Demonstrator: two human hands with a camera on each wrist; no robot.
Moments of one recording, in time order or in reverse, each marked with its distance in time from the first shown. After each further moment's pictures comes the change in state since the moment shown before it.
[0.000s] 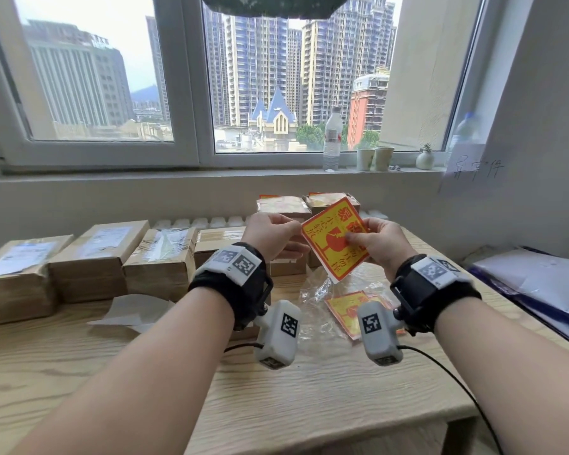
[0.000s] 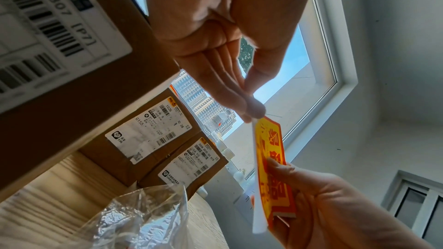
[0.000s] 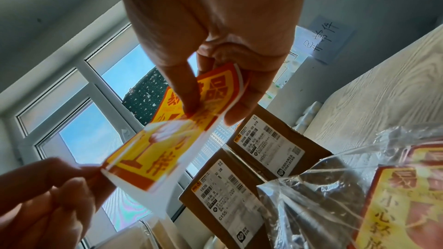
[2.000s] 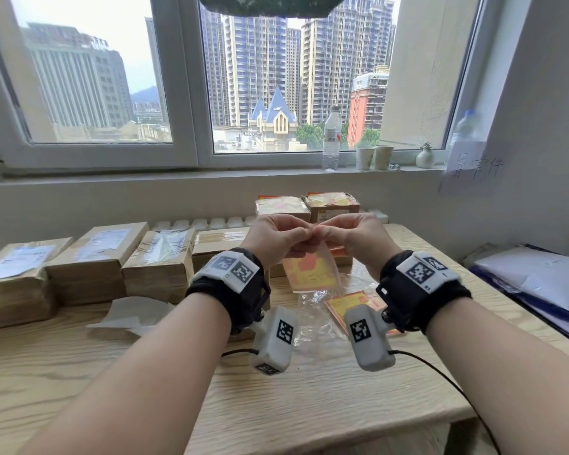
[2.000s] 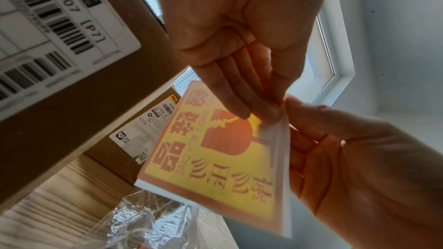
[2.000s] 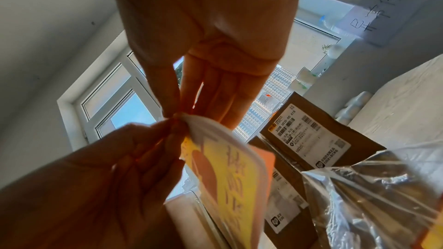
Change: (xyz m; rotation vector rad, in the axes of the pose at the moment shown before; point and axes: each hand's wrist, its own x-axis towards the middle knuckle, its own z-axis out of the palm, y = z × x) left_hand -0.003 -0.008 -0.001 -0.020 -0.131 0.158; right_hand -0.020 -0.019 0.021 -0.069 -0.198 -0.215
